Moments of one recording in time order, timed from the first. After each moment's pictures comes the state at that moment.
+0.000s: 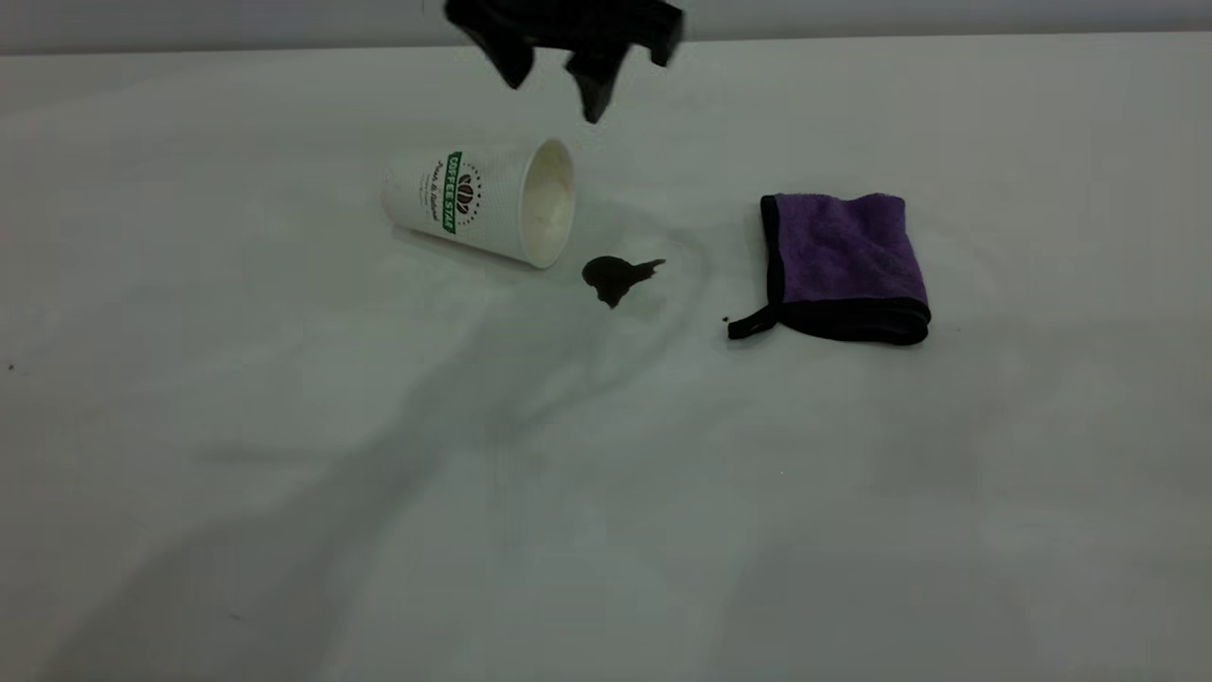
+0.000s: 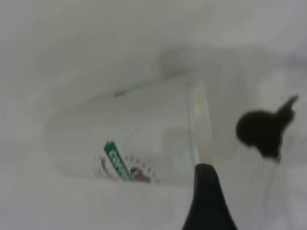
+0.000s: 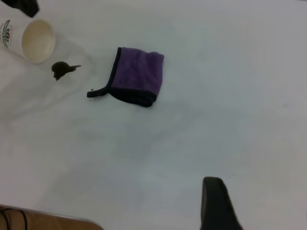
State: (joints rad) left arm -0.63 2.30 -1.74 0.33 0.65 -0.36; right arm 0.06 -0.02 -0.47 0.10 1.14 -0.06
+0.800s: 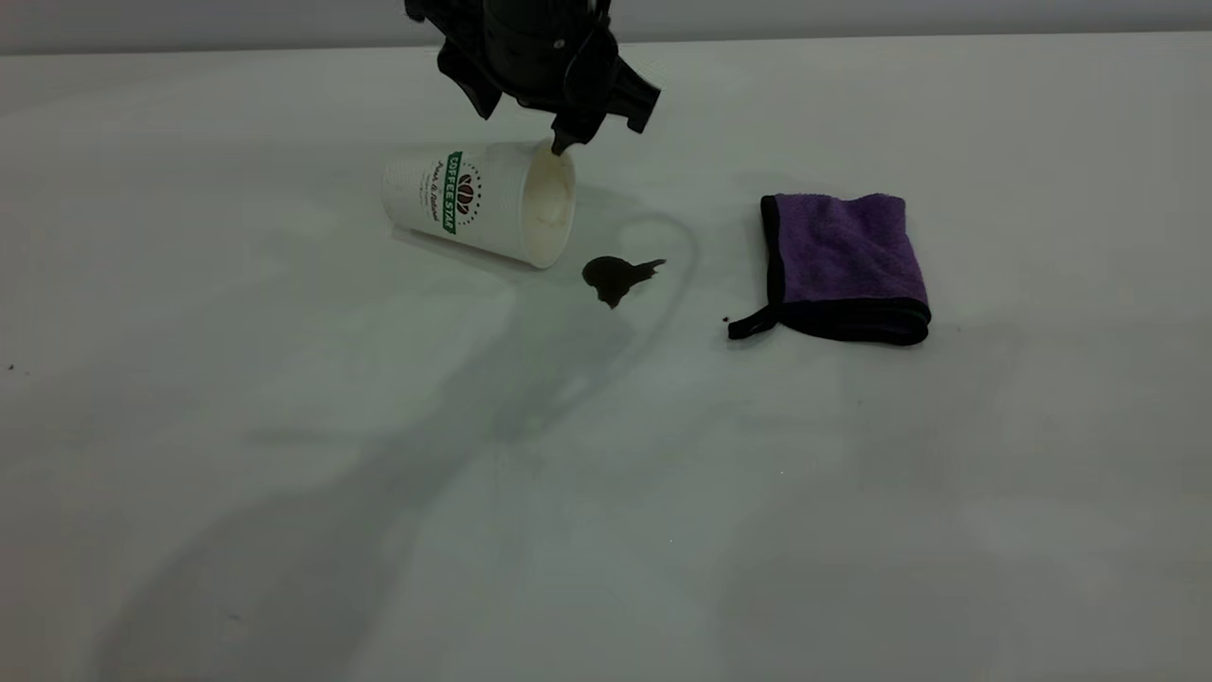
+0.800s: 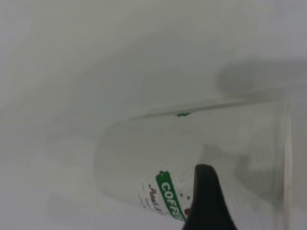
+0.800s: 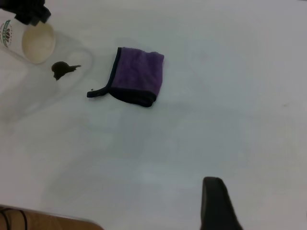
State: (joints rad) left arm -0.64 2.44 -1.76 0.67 0.63 -0.70; right arm 0.06 -0.02 -0.47 0.10 1.14 -0.06
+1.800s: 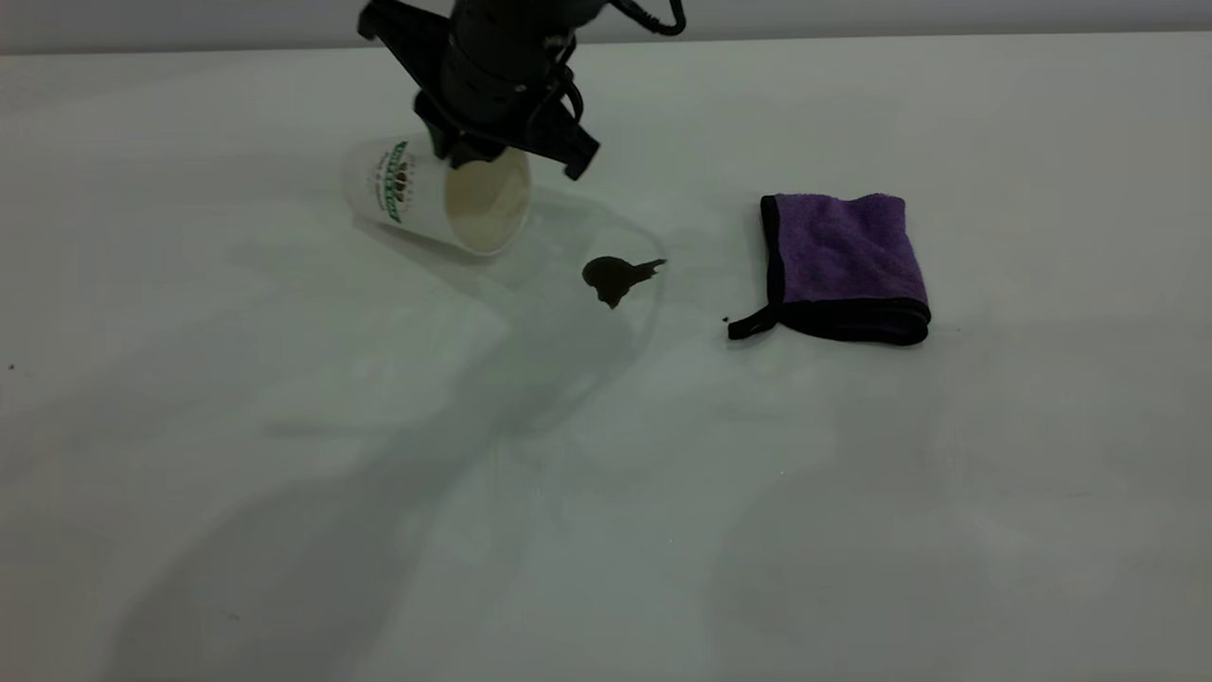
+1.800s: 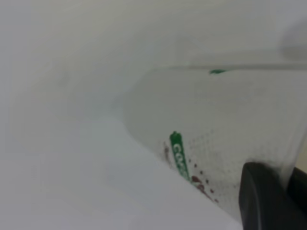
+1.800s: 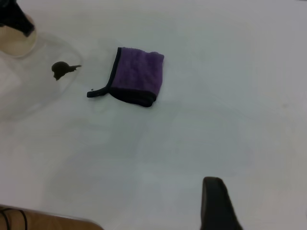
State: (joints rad) left arm -0.64 2.49 -1.76 0.78 0.84 -0.71; right arm 0.06 -0.02 -0.47 0.10 1.14 -0.06
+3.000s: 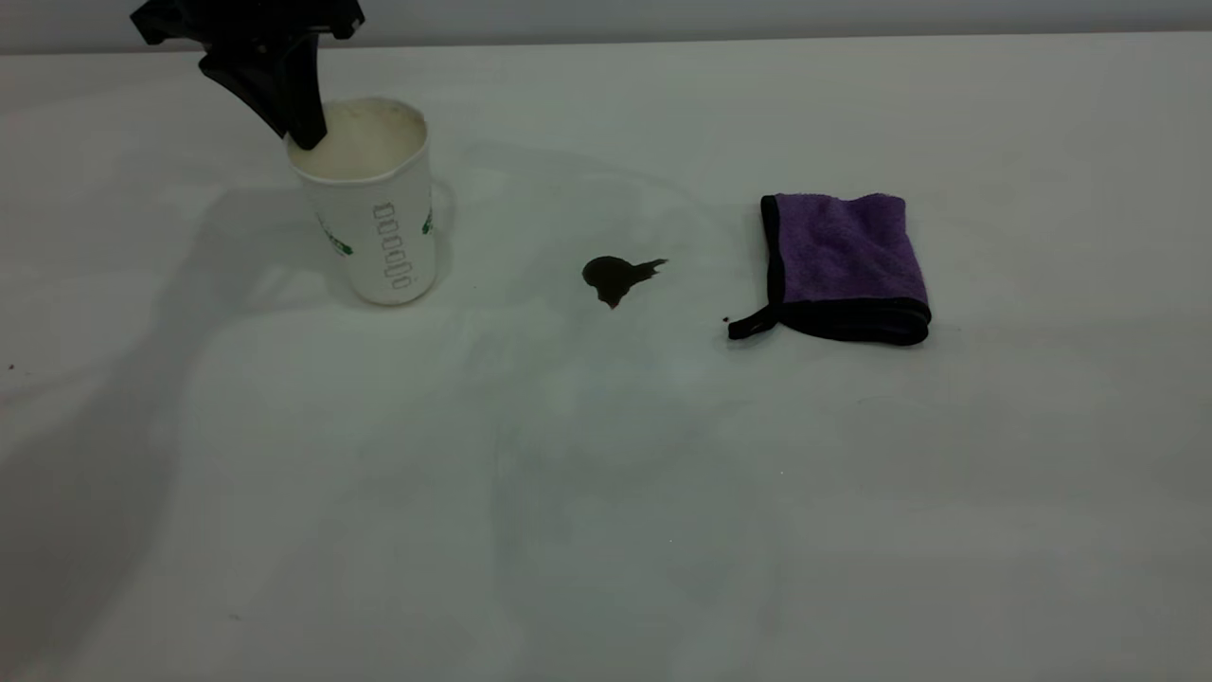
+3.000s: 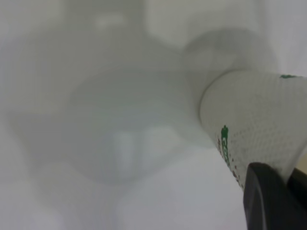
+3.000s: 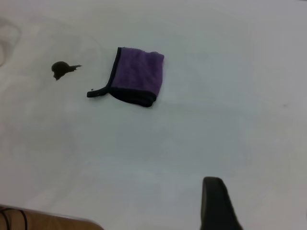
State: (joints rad) left arm -0.13 2.40 -1.84 -0.19 0.94 0.25; right arm 0.06 -0.02 -0.47 0.10 1.14 -0.06
